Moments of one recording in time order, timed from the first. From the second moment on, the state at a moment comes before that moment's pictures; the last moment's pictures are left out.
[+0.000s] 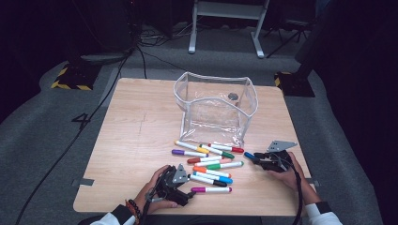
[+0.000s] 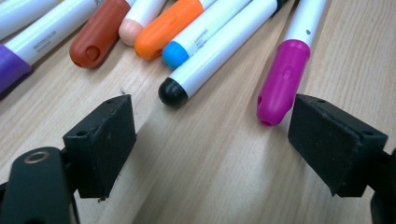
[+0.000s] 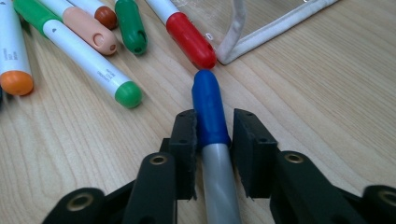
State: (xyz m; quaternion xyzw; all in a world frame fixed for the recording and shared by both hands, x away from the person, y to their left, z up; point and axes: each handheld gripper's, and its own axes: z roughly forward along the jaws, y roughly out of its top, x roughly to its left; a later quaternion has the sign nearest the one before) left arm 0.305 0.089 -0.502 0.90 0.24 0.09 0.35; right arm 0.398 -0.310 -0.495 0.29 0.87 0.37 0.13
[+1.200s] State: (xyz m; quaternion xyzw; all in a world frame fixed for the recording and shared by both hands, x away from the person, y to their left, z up) left arm 0.330 0.091 -0.504 0.89 0.27 0.10 0.35; right arm 0.402 -0.325 -0.500 0.29 0.86 0.39 0.14
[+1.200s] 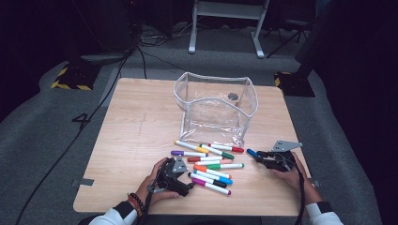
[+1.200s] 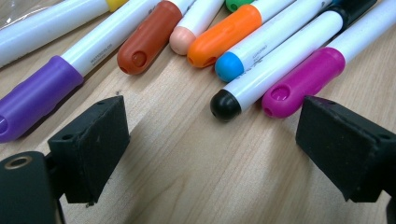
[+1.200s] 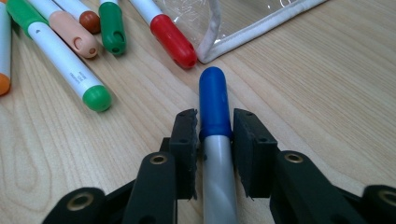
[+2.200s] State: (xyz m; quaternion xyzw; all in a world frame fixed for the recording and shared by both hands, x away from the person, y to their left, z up) left arm 0.331 0.092 -0.504 0.89 0.27 0.10 0.35; right arm 0.413 -0.344 -0.438 0.30 0.81 0.45 0.21
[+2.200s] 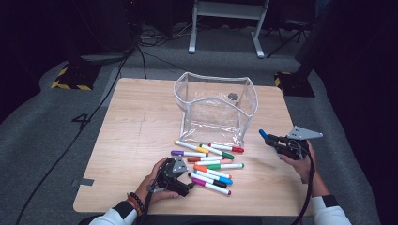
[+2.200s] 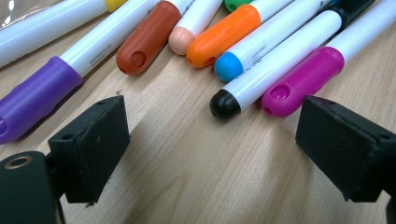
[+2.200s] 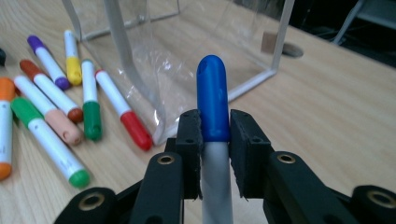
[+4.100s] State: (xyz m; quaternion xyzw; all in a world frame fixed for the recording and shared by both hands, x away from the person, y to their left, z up) left arm 0.330 0.095 -0.504 0.89 0.26 0.10 0.35; right arm 0.516 -0.176 -0.297 0.19 0.86 0.42 0.20
